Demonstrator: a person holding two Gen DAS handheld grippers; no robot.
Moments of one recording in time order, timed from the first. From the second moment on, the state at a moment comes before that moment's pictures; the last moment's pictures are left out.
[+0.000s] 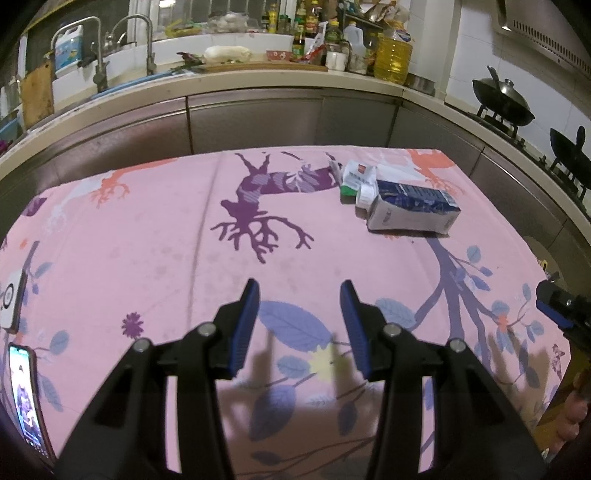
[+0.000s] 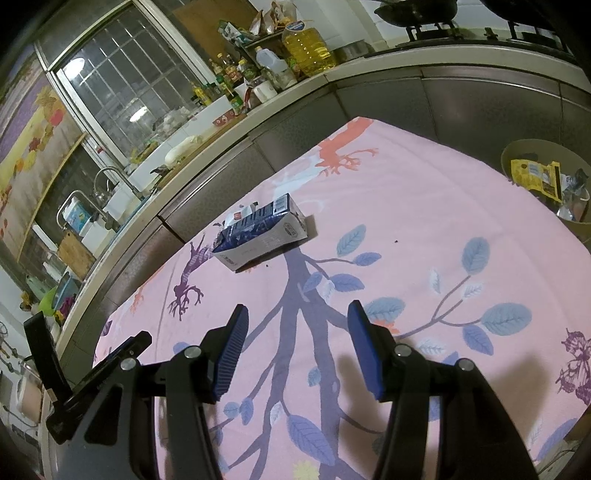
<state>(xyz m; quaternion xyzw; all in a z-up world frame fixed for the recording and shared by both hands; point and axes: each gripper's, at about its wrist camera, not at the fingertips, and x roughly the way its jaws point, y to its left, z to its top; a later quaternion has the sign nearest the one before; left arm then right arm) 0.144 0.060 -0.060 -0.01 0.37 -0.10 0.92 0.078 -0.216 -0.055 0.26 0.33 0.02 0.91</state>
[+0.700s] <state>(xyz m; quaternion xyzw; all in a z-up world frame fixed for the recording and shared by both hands) 0.208 0.022 -0.068 -0.08 0.42 -0.21 0.88 0.261 -0.262 -0.058 0.27 0.37 0.06 0.89</state>
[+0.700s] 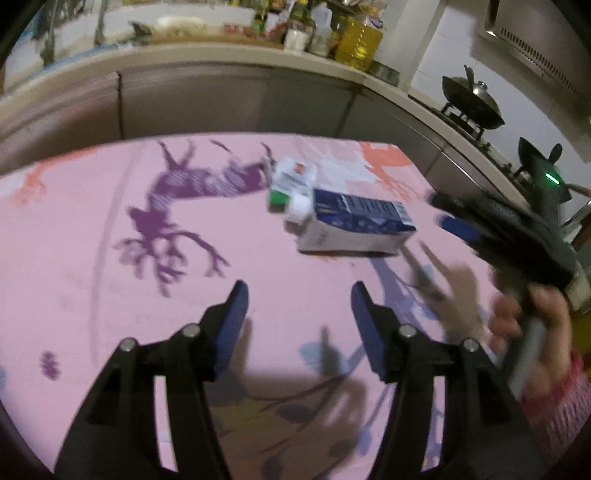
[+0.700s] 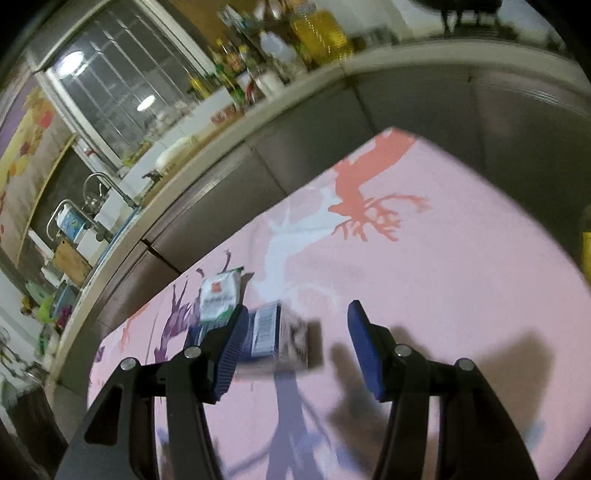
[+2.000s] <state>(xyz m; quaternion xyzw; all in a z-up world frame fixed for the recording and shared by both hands) 0.236 0.033 -0.108 -0.09 0.48 -0.15 0.86 0.341 -0.204 -0.077 0.24 0.40 0.19 0.87</state>
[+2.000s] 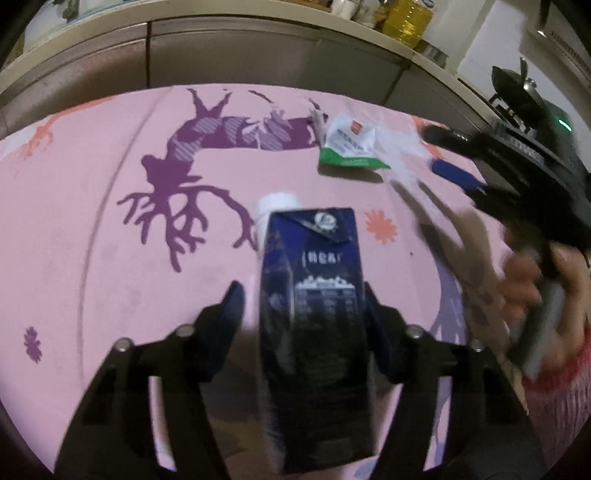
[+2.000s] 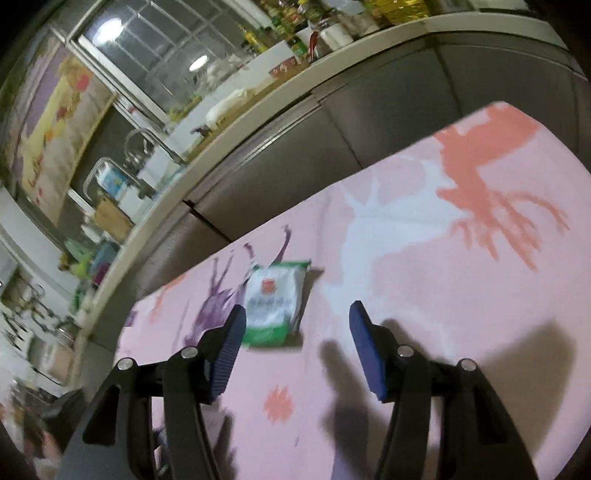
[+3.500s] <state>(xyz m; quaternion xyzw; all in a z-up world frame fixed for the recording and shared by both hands) 0.188 -0.389 -0.042 0.05 0.47 -0.47 0.75 0.049 -0.590 -0.079 0.30 0.25 -0.10 0.92</state>
